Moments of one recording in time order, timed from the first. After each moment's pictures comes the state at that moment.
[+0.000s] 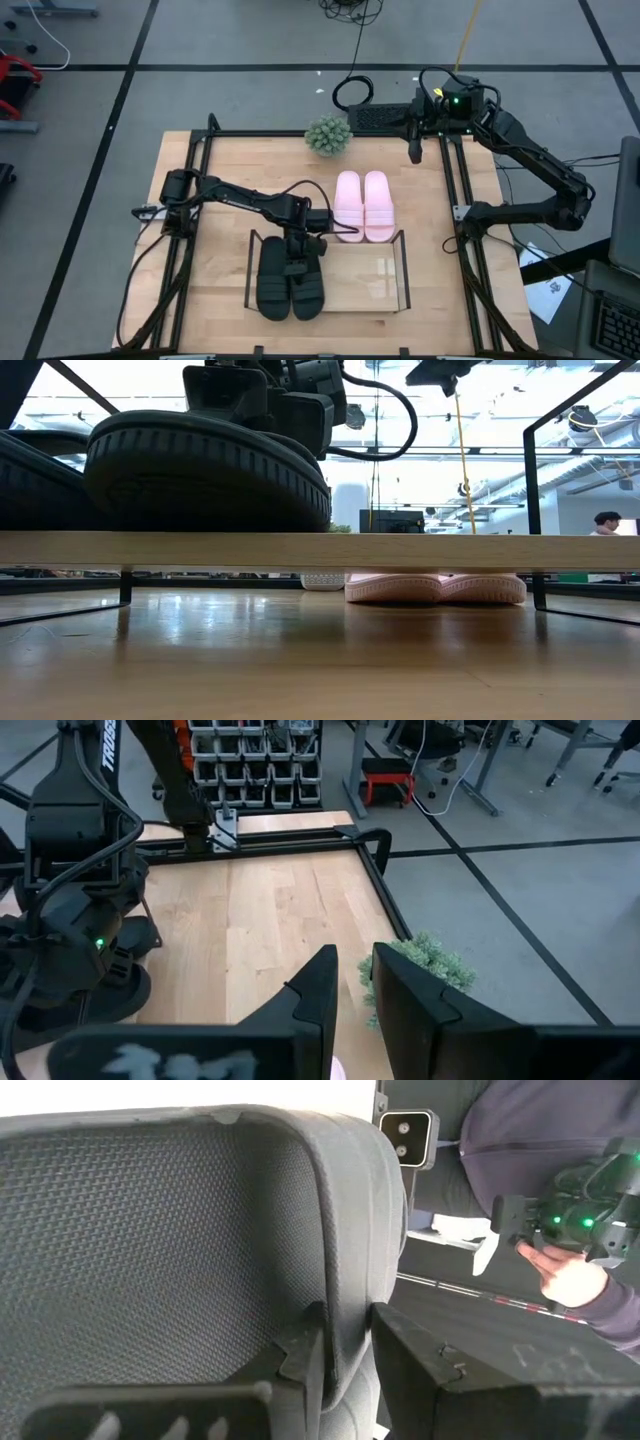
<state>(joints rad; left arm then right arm) -0.07 1.95 1.38 -0.75 0.94 -0.27 -0.66 1.11 1.30 -0.60 -0.42 -0.22</state>
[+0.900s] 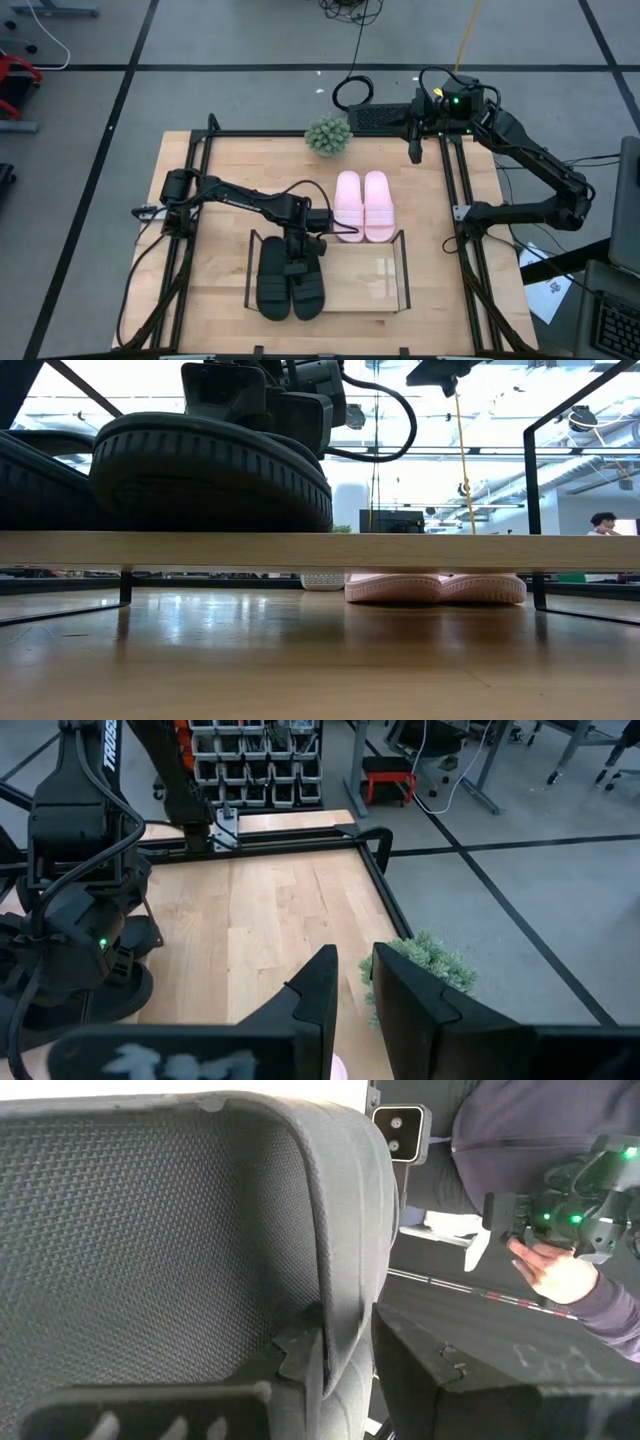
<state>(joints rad) -0.06 1.95 1.38 -0.76 0.96 -0.26 -0.66 1.11 1.30 -0.61 -0.42 -0.22</state>
